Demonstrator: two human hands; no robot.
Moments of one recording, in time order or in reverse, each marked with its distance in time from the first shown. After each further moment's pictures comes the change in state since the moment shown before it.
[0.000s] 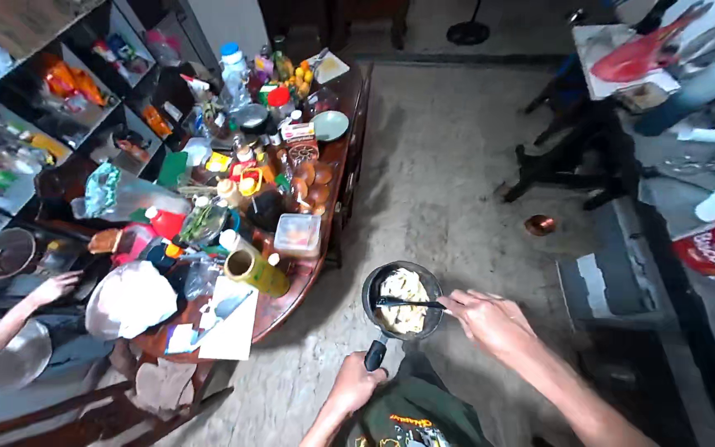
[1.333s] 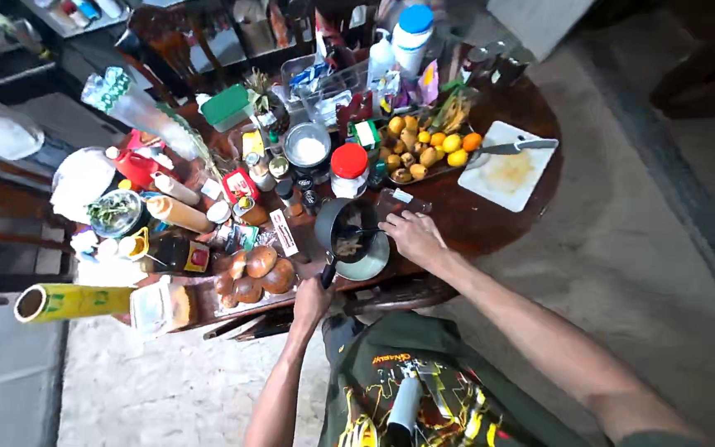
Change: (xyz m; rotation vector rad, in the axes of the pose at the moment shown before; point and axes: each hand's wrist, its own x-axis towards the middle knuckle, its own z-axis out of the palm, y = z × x) left_hand 0.711 0.486 -0.372 -0.240 1.008 -0.714; right_hand 1.108 0.315 -0.044 -0.044 -0.145 -1.240
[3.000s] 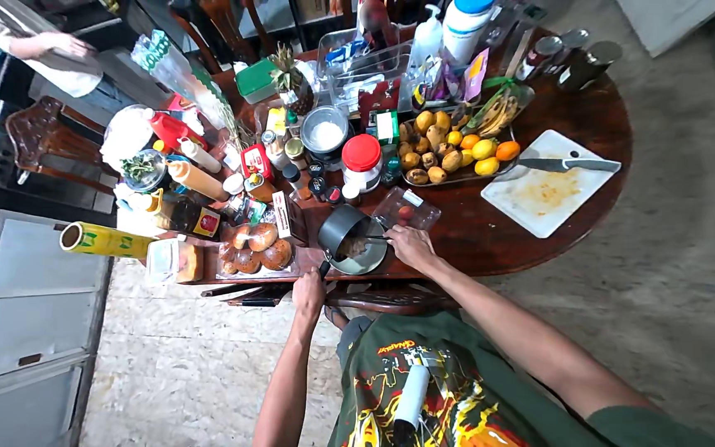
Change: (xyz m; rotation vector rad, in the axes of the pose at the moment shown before) left_hand 0.006 0.044 0.067 0.294 0.078 -0.302; right_hand 0.002 0.086 0.104 0.252 -0.228 0.030
